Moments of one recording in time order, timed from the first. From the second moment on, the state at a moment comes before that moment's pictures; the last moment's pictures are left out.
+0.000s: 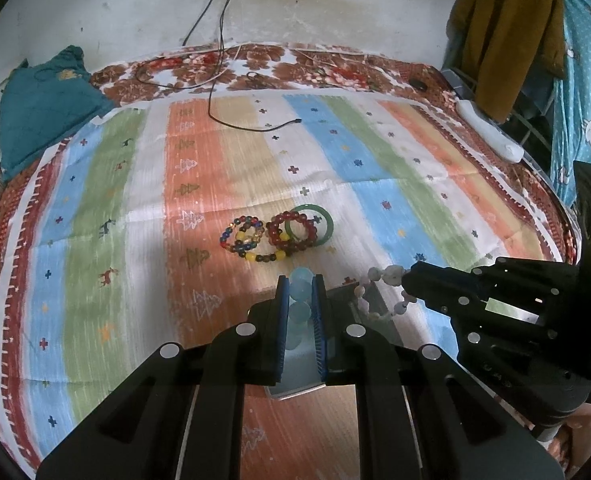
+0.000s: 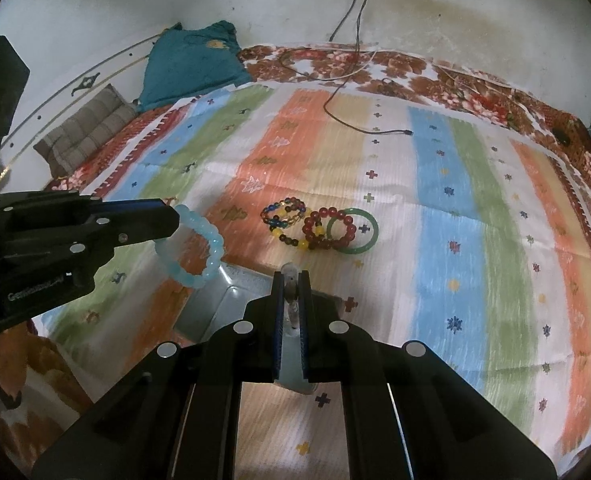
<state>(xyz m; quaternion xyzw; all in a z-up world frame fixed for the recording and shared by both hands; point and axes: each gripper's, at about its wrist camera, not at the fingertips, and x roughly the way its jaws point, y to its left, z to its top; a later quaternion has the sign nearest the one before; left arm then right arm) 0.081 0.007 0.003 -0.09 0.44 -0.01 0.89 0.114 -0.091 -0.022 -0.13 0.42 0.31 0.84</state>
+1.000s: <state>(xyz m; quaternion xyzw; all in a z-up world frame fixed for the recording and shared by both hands) 0.090 0.049 -0.011 -0.13 0.46 0.08 0.87 0.148 -0.102 -0.031 -0.10 0.46 0.27 0.84</state>
